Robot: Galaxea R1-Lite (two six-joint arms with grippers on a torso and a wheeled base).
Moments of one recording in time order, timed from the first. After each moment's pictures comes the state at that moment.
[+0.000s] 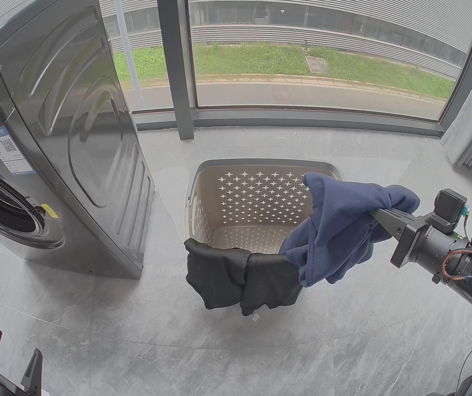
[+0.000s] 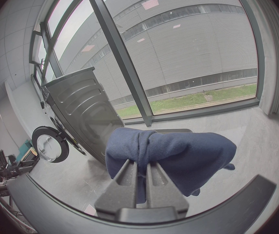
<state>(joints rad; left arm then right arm) 0.00 0.02 -0.02 0.01 0.01 -0.04 0.57 1.42 -0.40 -1.01 -0.07 0.20</state>
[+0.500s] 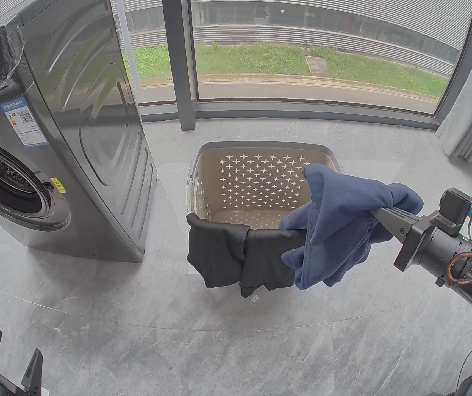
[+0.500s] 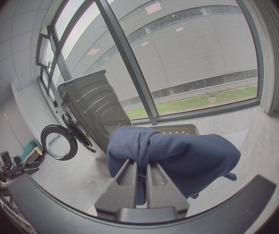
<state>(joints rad) 0.00 0.02 -0.02 0.01 0.01 -0.04 0.60 1.39 -0.39 -1.02 -0.07 0.20</state>
